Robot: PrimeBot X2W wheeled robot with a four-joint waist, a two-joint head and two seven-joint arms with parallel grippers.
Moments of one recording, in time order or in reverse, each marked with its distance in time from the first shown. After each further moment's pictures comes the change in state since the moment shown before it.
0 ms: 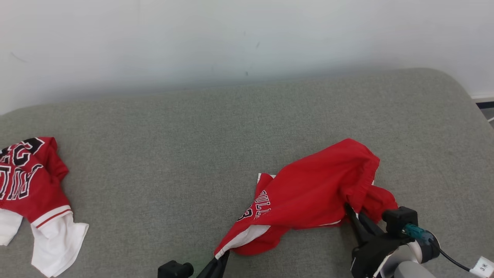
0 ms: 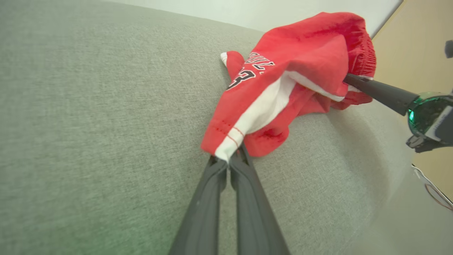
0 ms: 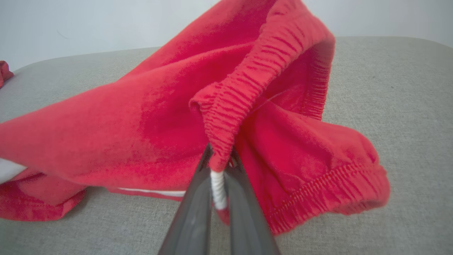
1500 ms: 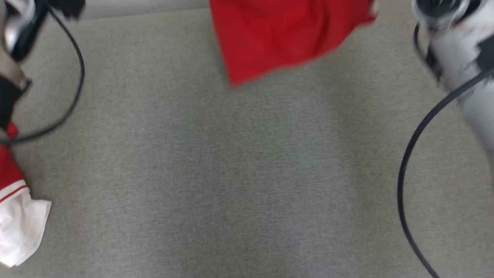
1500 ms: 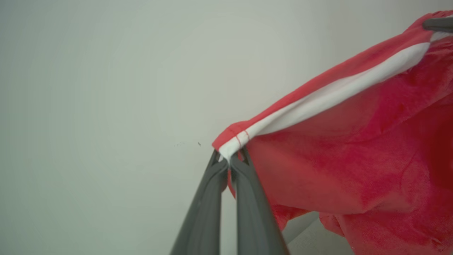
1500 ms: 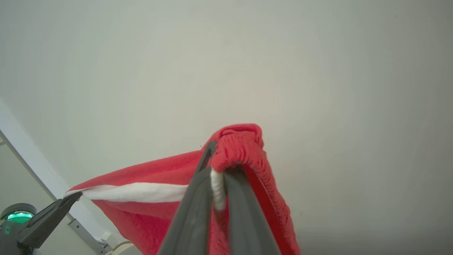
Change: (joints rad) left arm -1.221 0.352 -0.124 0.164 -0.072 -0.040 0.134; right arm -1.089 -0.028 0.160 0.035 0.644 0.000 0.226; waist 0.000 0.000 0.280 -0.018
